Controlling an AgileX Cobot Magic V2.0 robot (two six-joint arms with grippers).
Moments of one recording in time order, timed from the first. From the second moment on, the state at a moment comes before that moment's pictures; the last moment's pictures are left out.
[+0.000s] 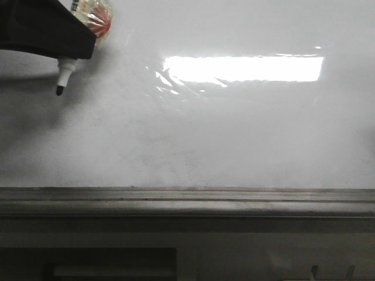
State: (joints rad) left arm -0.62 1.04 -0.68 -0.78 0.26 0.62; right arm 0.03 0.56 -0.51 0.58 0.62 -0.37
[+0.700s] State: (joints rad) left arm -0.84 1.10 -0.79 -0.40 0.58 0.62; right arm 0.29 1.19 -0.99 0.95 1.01 -0.74
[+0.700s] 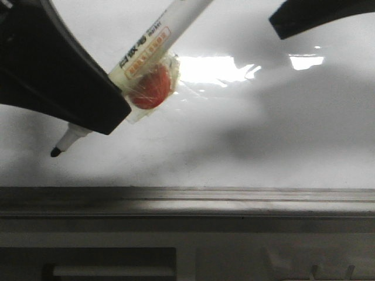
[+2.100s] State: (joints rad) left arm -0.73 1.08 -0.89 -0.51 0.50 0.62; right arm 0.42 1.20 -1.00 0.94 0.99 -0.83
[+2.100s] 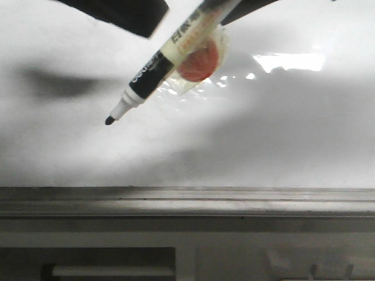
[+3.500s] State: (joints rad) left arm -0.37 0.60 -0.55 -0.75 0.28 0.62; right arm 0.39 0.91 -0.69 0.74 0.56 -0.70
